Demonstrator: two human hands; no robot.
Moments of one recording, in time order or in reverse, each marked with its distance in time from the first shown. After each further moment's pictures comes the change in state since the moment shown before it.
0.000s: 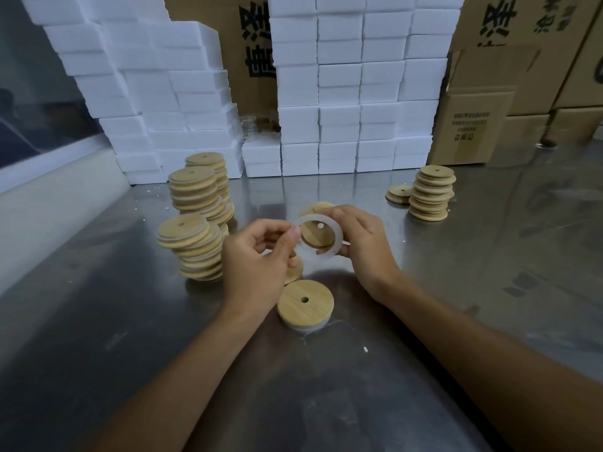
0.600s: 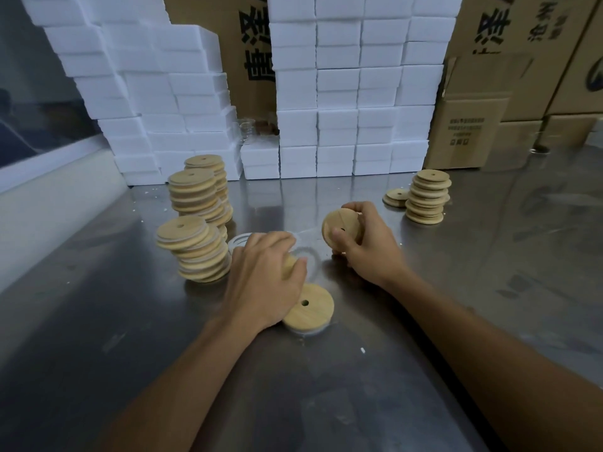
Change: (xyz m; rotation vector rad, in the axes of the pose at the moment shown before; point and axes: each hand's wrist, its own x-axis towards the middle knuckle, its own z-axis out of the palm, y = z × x) left_hand 0.002 -0.019 -0.005 0.833 -0.279 0.282; right_hand 0.017 0.028 -0.032 -0.578 0.067 0.015
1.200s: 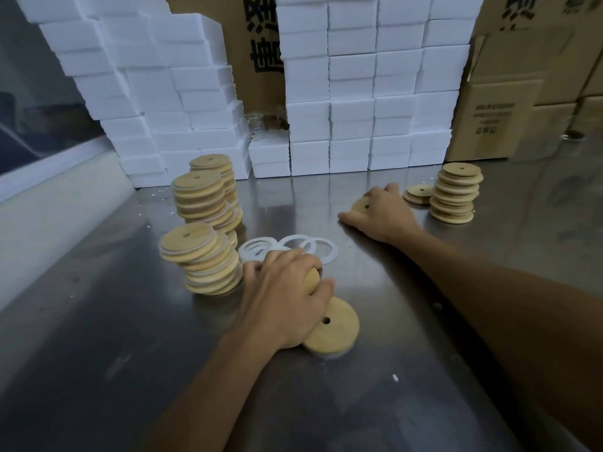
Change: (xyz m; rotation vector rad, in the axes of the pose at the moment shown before) left_hand 0.003 -0.008 0.008 0.093 -0.209 -0.064; right_hand 0.101 0.042 0.011 -0.596 0.004 0.114
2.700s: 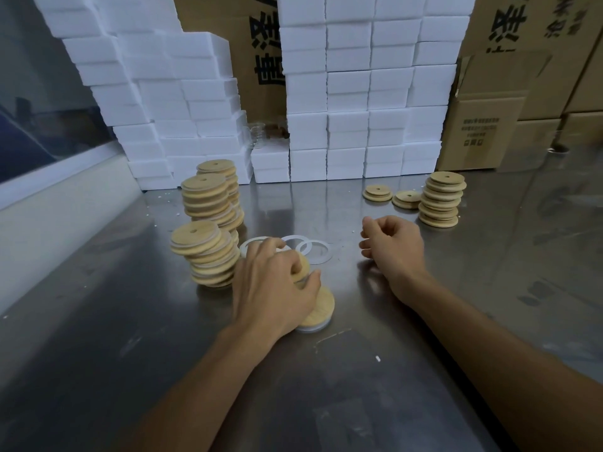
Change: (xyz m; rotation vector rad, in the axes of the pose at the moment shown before) left_hand -0.013 0.012 -0.014 -0.027 0.227 -0.058; right_hand -0.102 -0.024 -0.032 0.862 0.155 0.262
